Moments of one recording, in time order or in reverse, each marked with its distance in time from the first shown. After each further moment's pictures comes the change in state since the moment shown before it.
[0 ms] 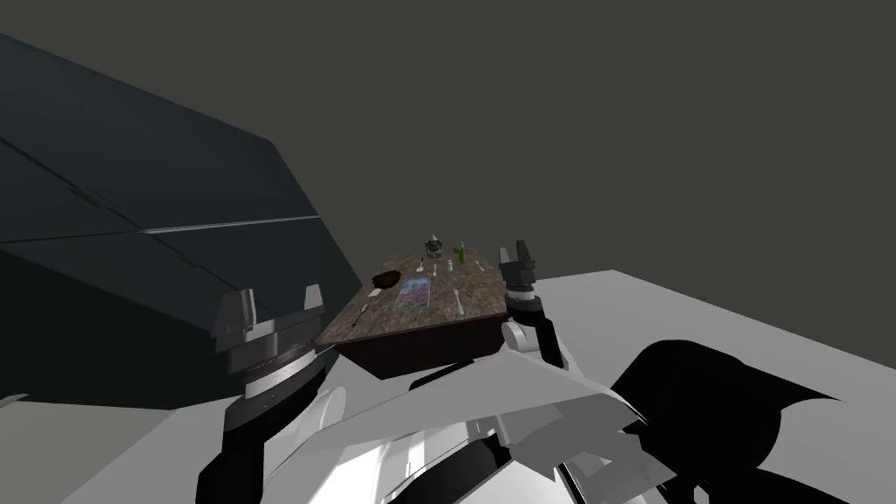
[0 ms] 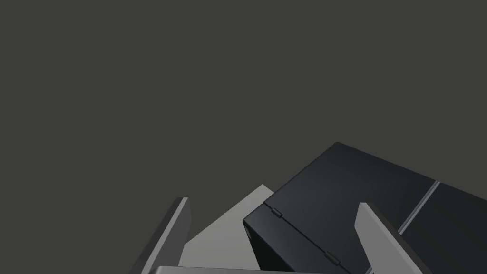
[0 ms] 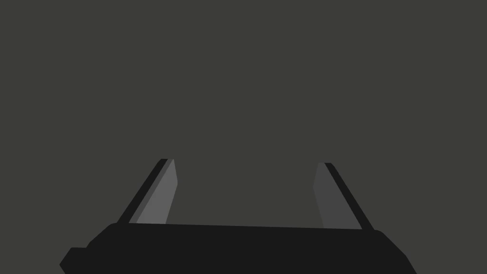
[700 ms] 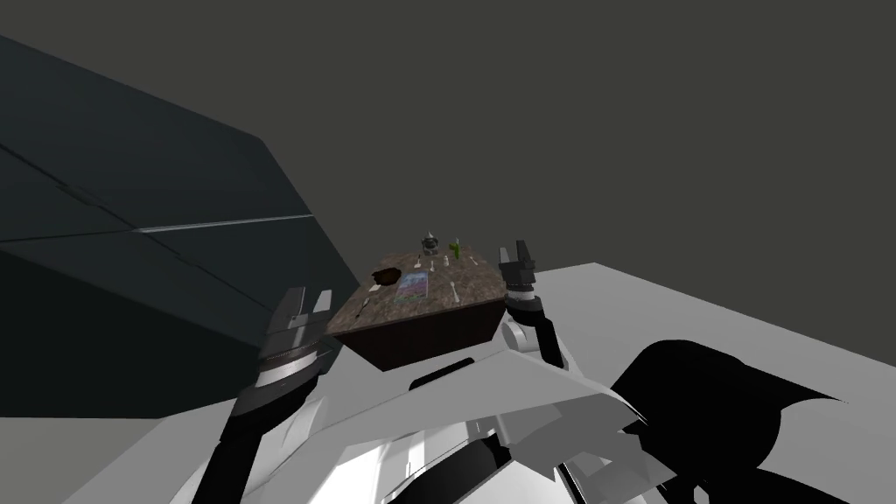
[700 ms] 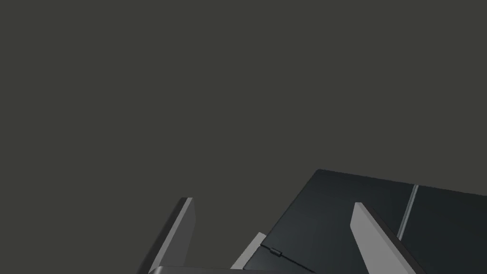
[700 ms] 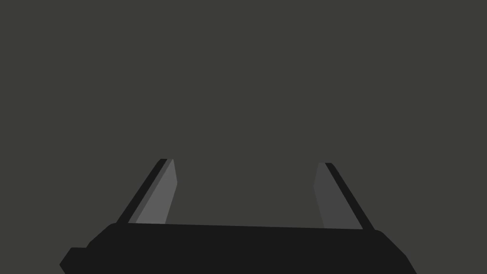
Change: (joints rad) left arm -0.021 0.174 0.064 0.112 -0.066 0.055 -0.032; right arm 0.000 0.000 0.000 0.000 0.000 0.000 0.000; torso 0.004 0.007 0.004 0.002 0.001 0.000
